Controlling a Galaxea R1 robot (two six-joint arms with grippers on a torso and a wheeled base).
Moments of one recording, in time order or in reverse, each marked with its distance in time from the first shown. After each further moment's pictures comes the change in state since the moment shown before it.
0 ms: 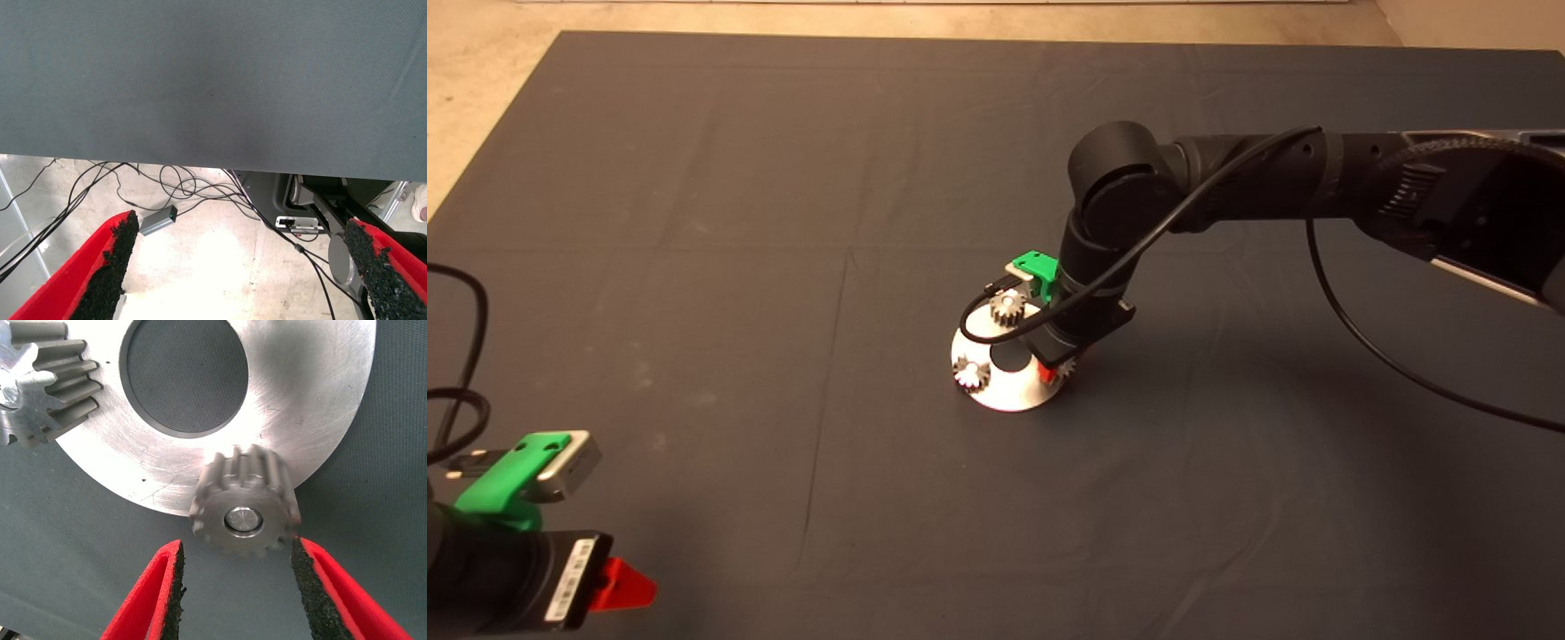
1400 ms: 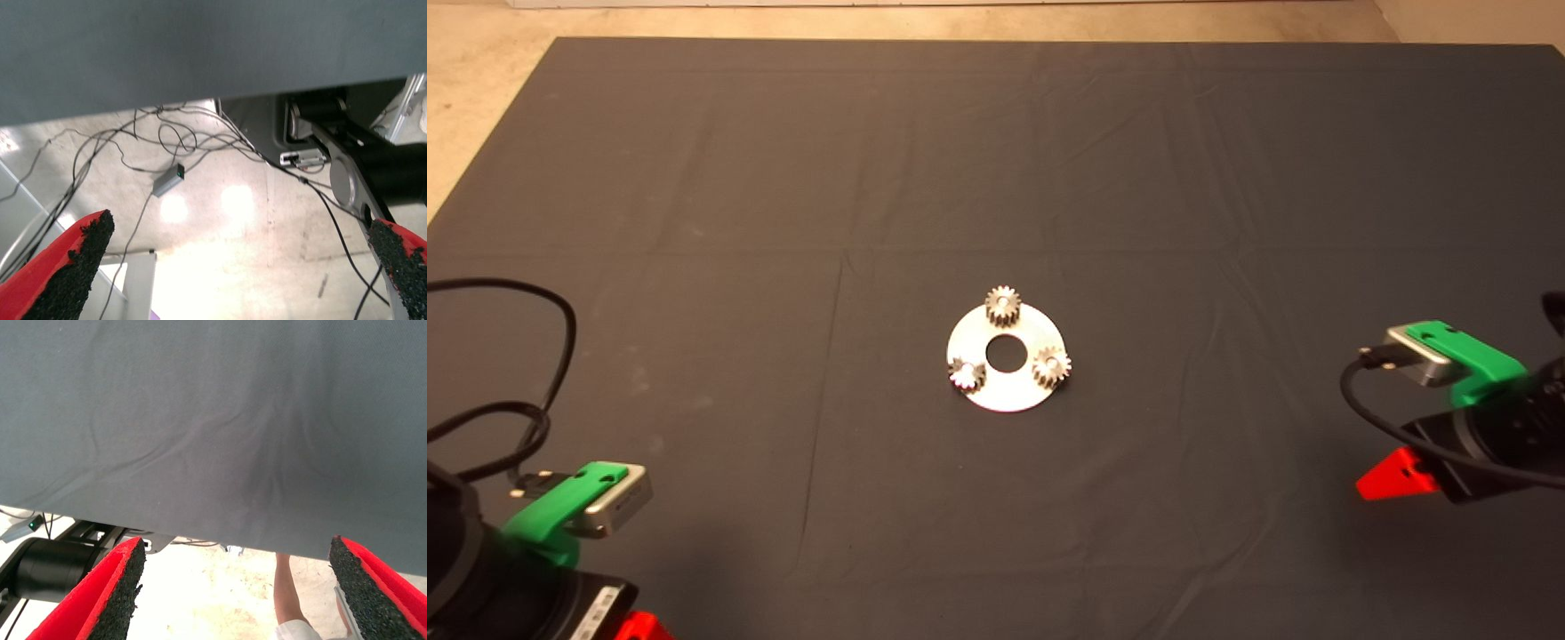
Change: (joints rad) left arm -0.020 0.092 0.002 -0.219 -0.003 0.100; right arm 0.147 -0.889 0.870 0.096 -0.008 0.412
